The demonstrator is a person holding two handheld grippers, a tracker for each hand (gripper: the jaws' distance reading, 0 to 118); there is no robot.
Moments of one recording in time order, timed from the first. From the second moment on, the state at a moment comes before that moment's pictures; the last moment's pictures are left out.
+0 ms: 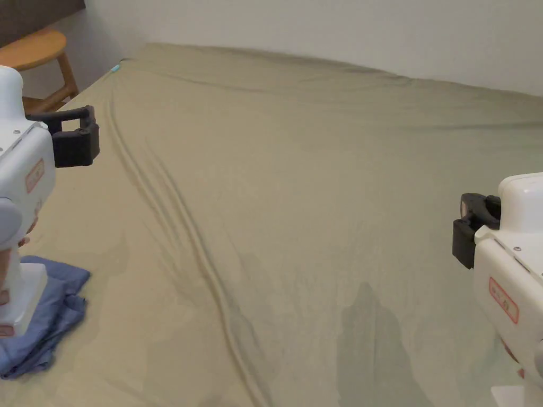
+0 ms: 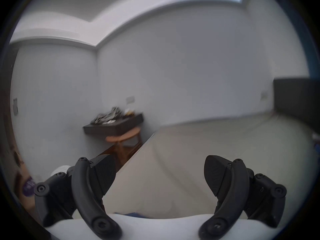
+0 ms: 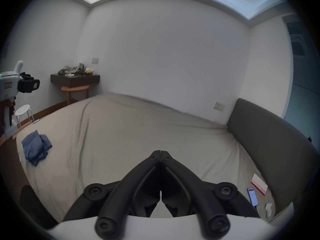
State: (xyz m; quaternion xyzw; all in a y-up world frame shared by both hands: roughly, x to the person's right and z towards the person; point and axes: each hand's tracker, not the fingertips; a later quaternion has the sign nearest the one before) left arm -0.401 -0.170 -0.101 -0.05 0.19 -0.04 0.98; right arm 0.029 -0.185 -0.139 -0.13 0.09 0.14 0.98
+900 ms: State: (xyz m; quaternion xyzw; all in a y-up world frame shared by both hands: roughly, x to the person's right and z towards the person) left arm -0.149 -0.180 -0.061 -0.01 0.02 -0.05 1.00; right arm 0.060 -0.173 -0.068 -0.06 0.06 0.12 0.99
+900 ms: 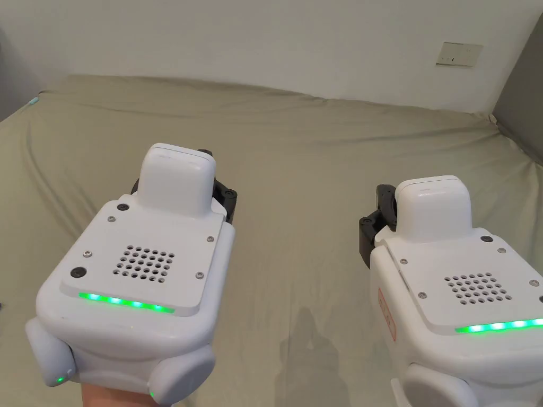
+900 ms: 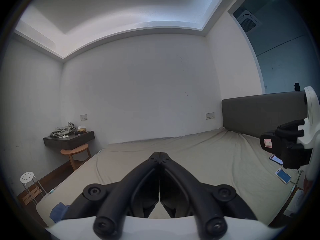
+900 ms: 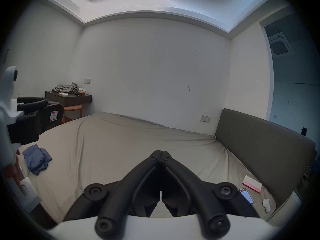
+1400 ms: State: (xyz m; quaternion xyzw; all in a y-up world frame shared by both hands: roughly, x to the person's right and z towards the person) left arm -0.146 -0.173 -0.061 0.00 0.03 -0.06 1.00; right arm 0.051 -0.166 -0.063 -0.06 0.06 0.12 0.99
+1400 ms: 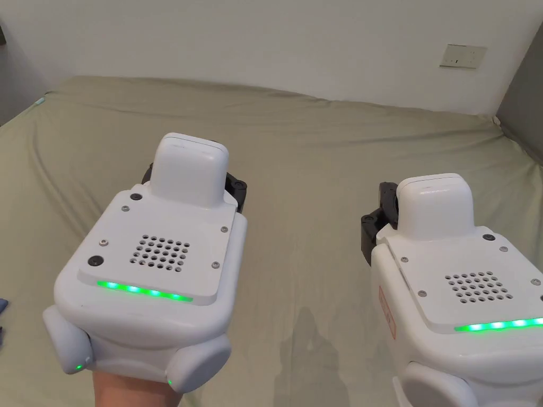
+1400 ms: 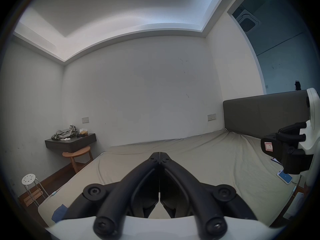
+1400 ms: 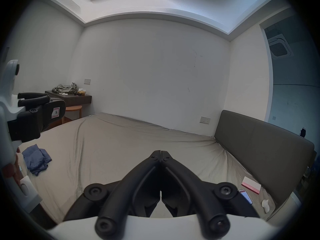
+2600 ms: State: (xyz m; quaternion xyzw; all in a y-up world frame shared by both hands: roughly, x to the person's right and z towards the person) left arm -0.143 -0.175 -0.066 -0.01 0.01 -0.07 1.00; right arm 0.057 -0.169 -0.068 -0.04 0.06 0.11 0.99
